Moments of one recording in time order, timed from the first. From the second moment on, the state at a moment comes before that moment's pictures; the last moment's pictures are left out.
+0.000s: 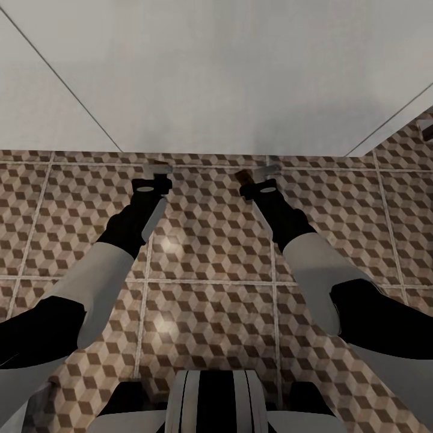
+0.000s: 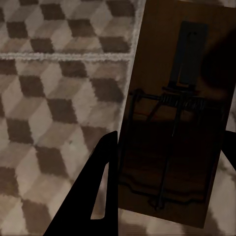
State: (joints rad) left arm -1.31 -0.07 -0.24 -0.77 0.17 0.40 0.47; right arm -1.39 0.17 0.16 -0.55 0.12 0.37 -0.21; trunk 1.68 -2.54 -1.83
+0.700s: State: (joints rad) left arm -1.29 -0.08 -0.24 -0.62 0.17 0.33 0.46; right arm -1.39 0.17 0.16 -0.52 0.12 0.34 -0.21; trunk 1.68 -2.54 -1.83
